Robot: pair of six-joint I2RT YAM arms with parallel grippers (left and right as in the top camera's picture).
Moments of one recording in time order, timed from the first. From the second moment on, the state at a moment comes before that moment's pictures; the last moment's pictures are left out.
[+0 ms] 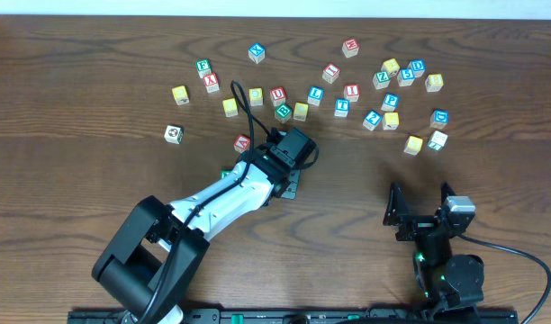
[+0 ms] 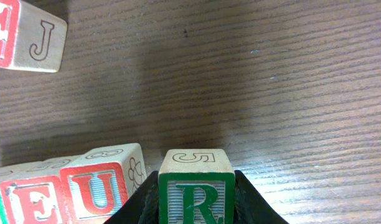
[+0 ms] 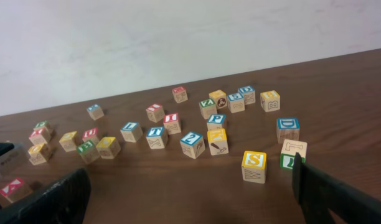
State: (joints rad) left arm -0.70 1.79 1.07 -0.56 -0.17 -0.48; right arm 0.17 0.01 0.01 -0.06 0.10 0.23
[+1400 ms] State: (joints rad) left arm -0.71 1.83 1.07 -0.50 -0.16 -0.54; right arm 0.17 0.01 0.01 -0.06 0.10 0.23
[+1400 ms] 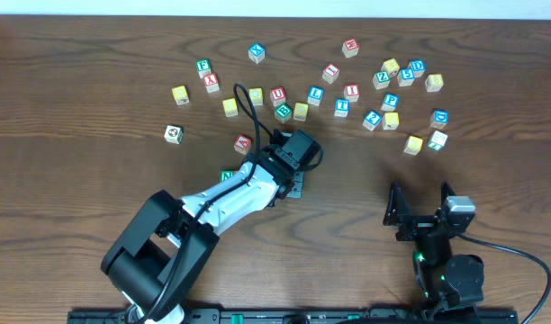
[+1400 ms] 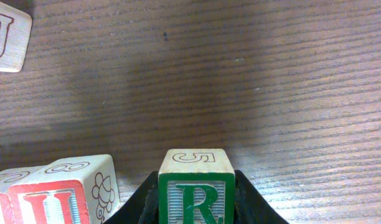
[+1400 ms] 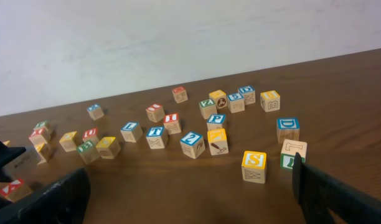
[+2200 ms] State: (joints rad) left arm -0.72 1.84 1.07 -0.49 -0.22 -0.60; right arm 0.17 0.01 0.01 -0.06 0.10 0.23
